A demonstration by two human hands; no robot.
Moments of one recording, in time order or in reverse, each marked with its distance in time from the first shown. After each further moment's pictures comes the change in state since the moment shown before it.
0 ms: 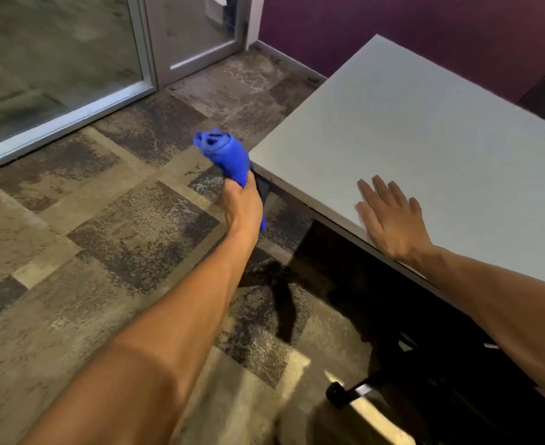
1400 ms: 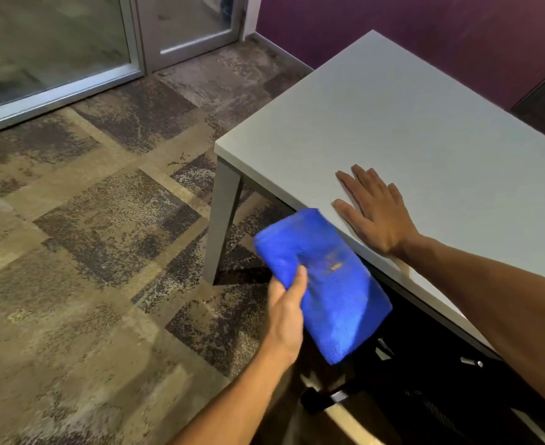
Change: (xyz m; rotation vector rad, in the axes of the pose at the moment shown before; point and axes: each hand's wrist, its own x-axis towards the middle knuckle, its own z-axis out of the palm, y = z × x) left_hand -0.158 -0.105 0.045 -0.587 -0.386 -0.225; right_hand 0.019 0.026 -0.007 0.108 -0.014 -0.132
